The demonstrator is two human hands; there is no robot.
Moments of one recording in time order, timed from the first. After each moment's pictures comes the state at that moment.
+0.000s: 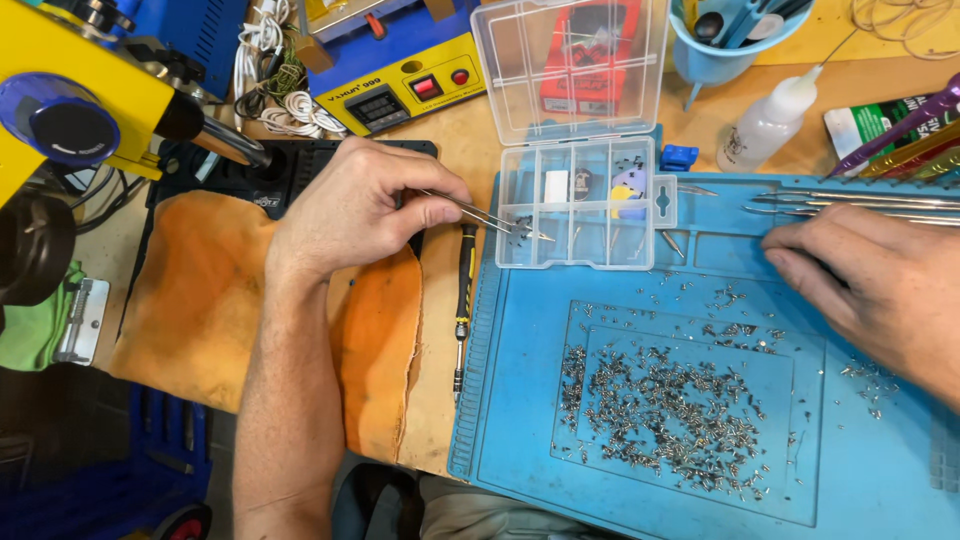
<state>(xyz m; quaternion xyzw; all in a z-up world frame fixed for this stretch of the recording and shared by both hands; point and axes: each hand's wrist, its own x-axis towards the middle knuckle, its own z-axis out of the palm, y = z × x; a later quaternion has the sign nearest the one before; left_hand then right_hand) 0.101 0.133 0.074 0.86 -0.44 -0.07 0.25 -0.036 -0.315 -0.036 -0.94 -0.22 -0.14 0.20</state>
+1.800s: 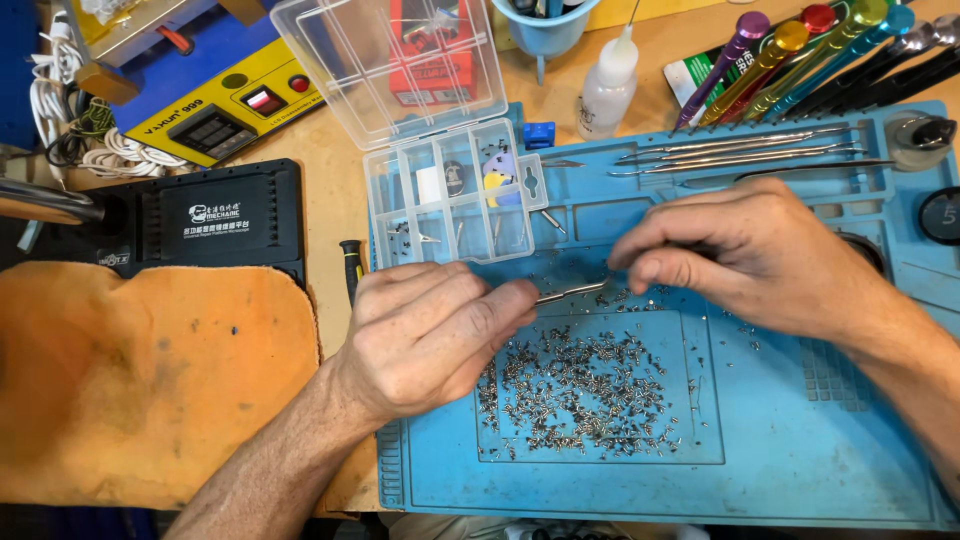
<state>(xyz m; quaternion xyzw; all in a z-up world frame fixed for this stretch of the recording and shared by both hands) 0.008 0.014 0.044 0.72 -0.58 0.19 0.34 -0.041 -0.300 0.015 -0.88 -0.19 0.06 0.43</state>
